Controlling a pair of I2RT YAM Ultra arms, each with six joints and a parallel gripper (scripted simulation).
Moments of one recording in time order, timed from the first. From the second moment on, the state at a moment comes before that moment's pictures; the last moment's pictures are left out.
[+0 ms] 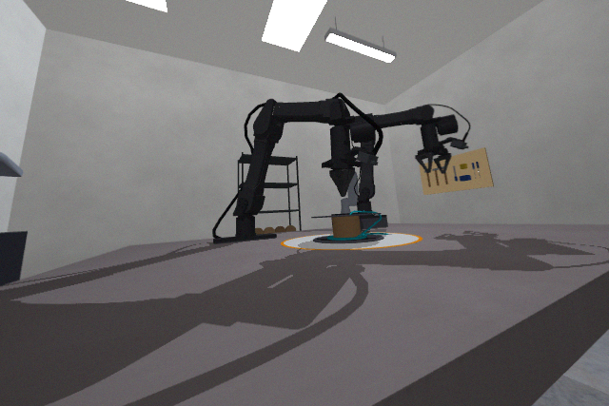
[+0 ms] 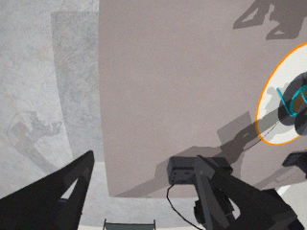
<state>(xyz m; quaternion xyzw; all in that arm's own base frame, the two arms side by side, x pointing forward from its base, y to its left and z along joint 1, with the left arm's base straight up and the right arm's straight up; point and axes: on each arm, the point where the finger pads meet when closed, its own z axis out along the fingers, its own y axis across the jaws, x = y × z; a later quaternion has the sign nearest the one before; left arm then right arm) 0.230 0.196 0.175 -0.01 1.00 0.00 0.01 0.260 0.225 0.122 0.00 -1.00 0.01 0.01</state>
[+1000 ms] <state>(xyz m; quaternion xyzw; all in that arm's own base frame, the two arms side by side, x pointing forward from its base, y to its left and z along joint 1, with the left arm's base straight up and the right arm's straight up) 0.230 0.196 0.175 -0.01 1.00 0.00 0.01 0.262 0.224 0.122 -0.09 -1.00 0.01 0.01</state>
